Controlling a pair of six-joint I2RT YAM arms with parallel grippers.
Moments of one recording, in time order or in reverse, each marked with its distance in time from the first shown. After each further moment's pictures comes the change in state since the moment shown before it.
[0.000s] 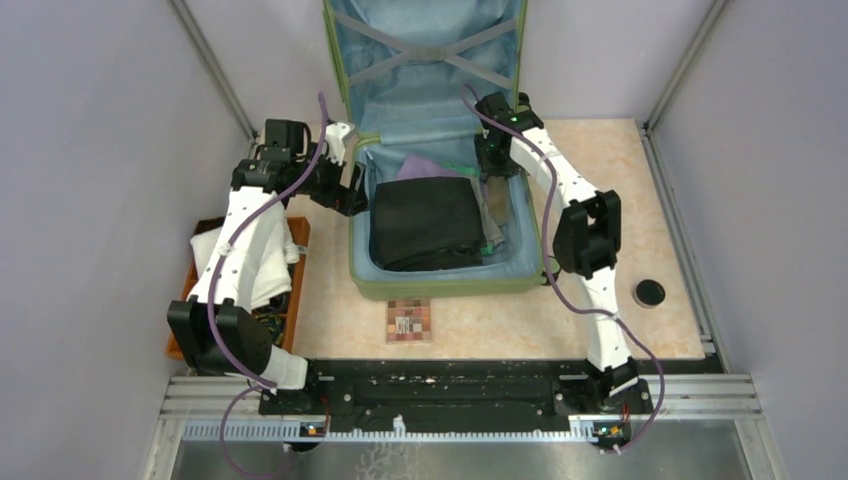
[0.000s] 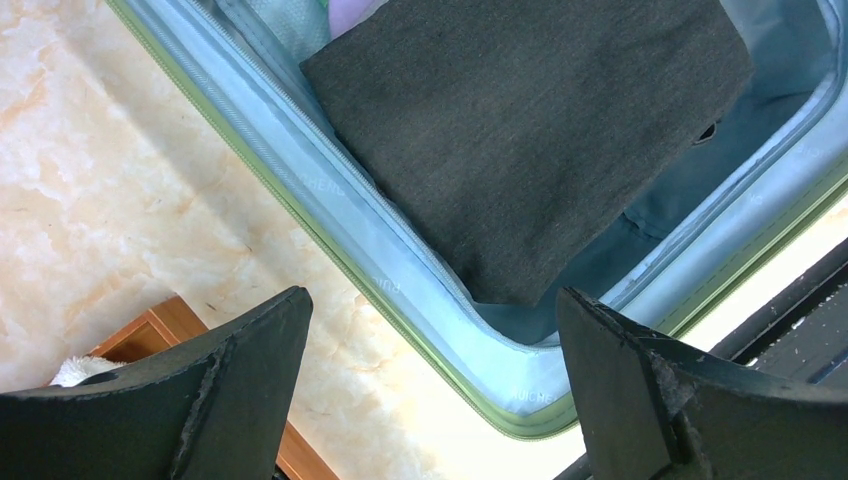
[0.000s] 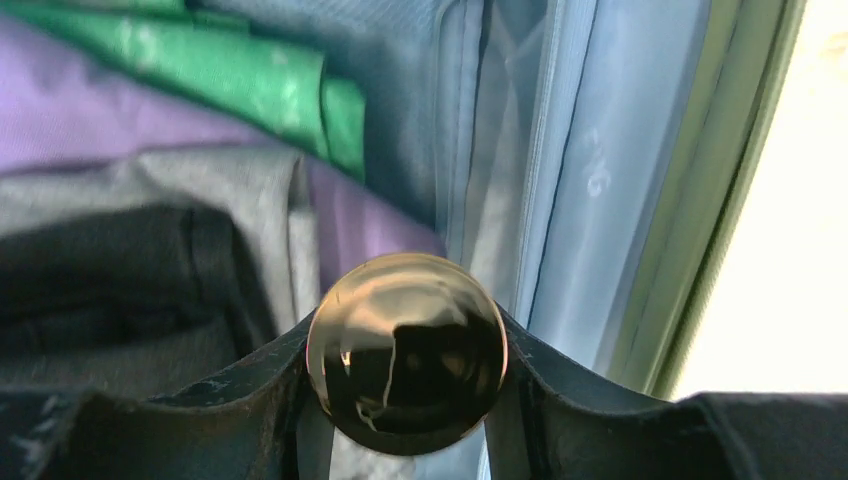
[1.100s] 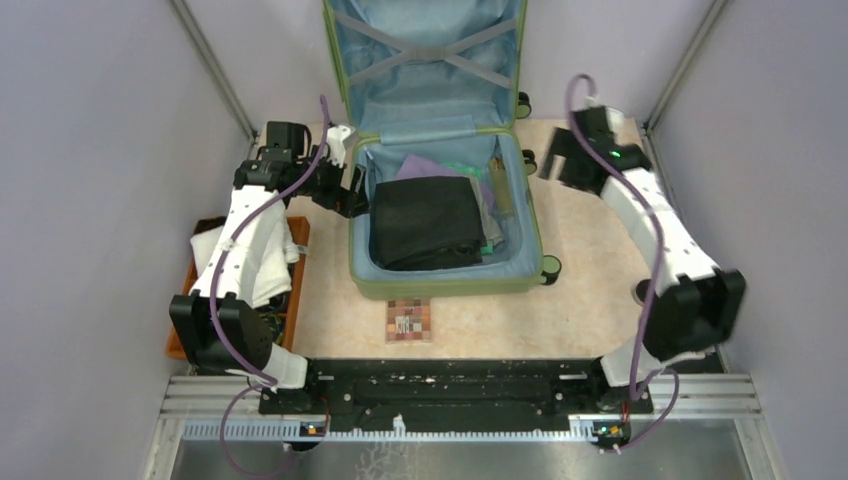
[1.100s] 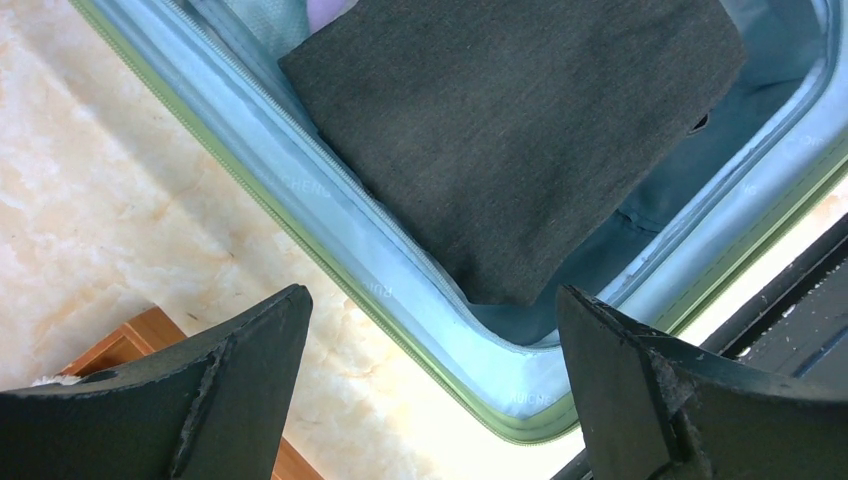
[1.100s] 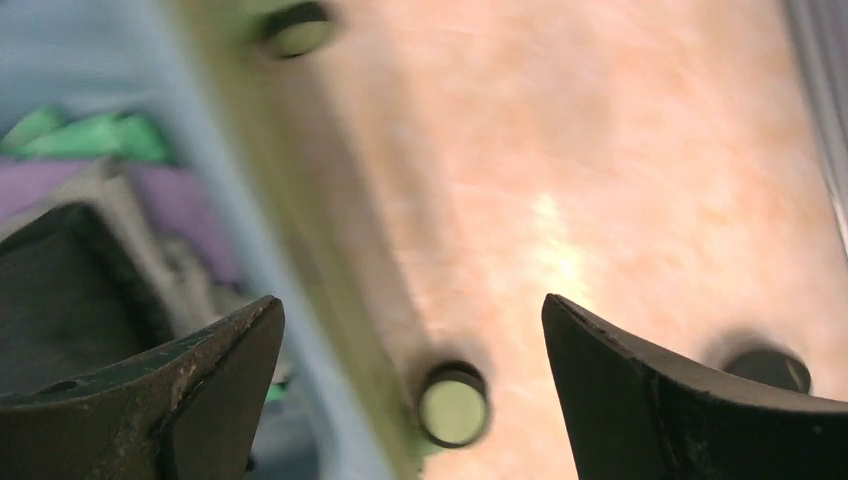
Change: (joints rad) left arm 0.013 0.016 -0.028 0.020 0.041 0.017; right arm -0.117 -0.623 -0.597 0.224 0.170 0.202
